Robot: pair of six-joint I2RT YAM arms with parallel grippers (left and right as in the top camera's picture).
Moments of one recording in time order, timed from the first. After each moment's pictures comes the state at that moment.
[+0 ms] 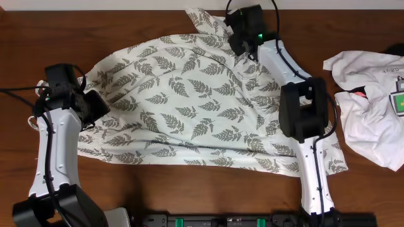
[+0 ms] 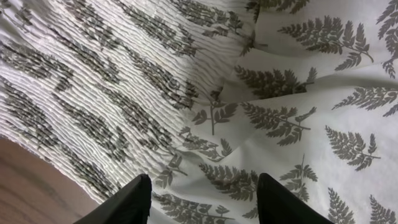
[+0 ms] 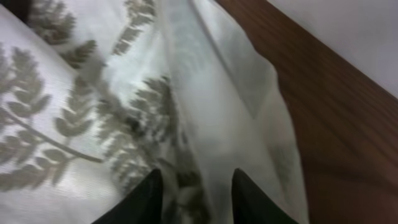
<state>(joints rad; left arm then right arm) 0.30 1.49 1.10 -0.83 0.00 -0.33 0.27 2.58 2.15 -0.43 -0.03 -0.32</state>
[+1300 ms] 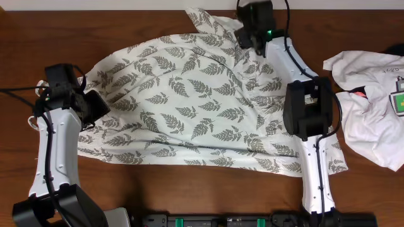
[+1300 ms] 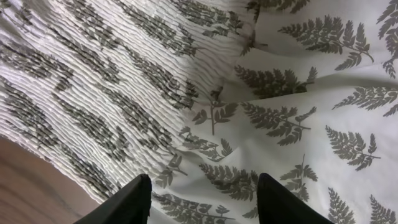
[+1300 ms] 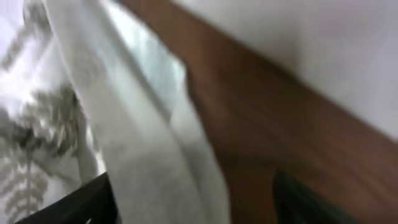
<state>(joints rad) 0.30 1.49 1.10 -0.83 0.00 -0.33 0.22 2.59 2.20 -0.39 0.04 -0.31</state>
